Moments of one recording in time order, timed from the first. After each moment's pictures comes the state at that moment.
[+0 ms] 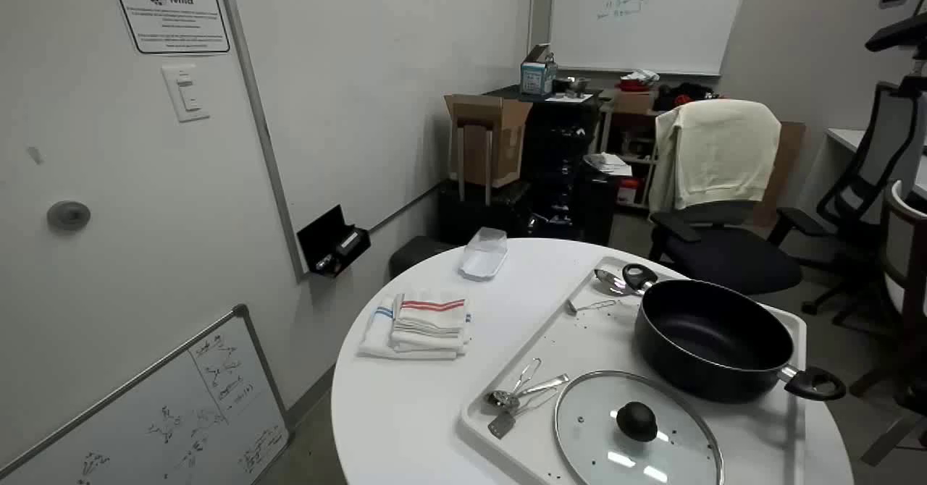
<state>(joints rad) -0.15 -0.27 -0.07 -1.98 -0.21 1.56 -0.01</state>
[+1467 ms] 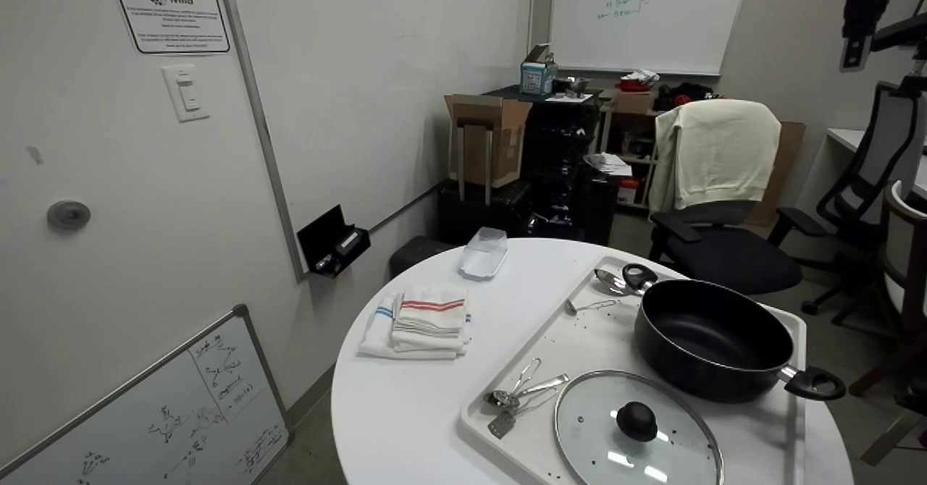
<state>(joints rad) -0.05 -0.26 -0.05 -2.16 -0.20 1.76 -0.05</state>
